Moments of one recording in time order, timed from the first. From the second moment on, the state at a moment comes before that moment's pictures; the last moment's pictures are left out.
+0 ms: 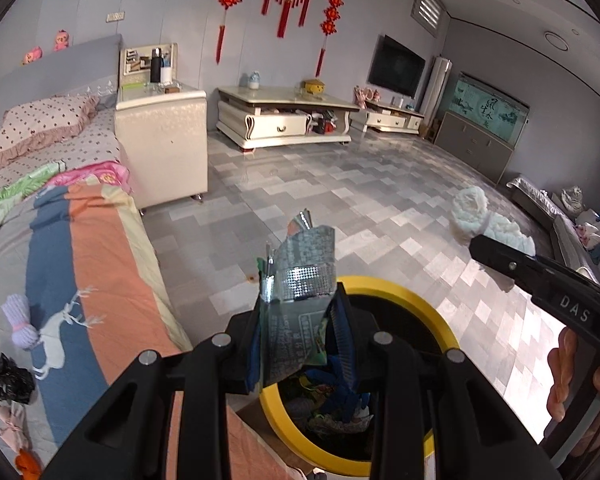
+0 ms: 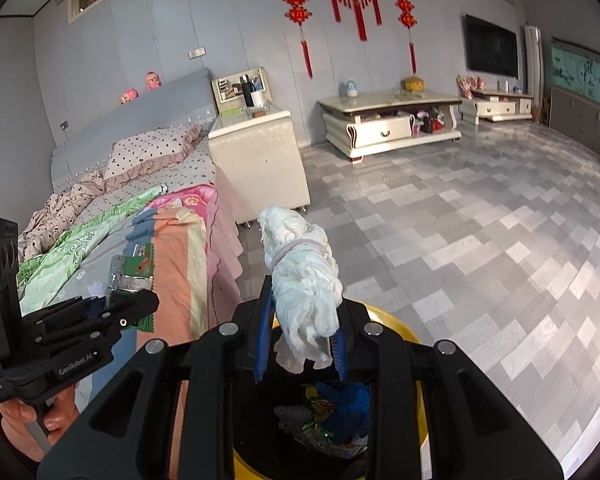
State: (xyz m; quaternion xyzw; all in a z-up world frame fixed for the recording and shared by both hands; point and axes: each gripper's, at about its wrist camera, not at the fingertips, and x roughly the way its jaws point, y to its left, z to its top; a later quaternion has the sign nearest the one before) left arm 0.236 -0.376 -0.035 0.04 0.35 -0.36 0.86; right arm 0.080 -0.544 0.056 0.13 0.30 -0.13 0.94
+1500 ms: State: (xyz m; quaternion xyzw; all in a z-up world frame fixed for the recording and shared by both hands) left arm 0.227 -0.300 -0.067 0.00 0.38 -0.33 0.86; right arm 0.065 -0.520 0.028 0.16 0.33 -0.13 0.92
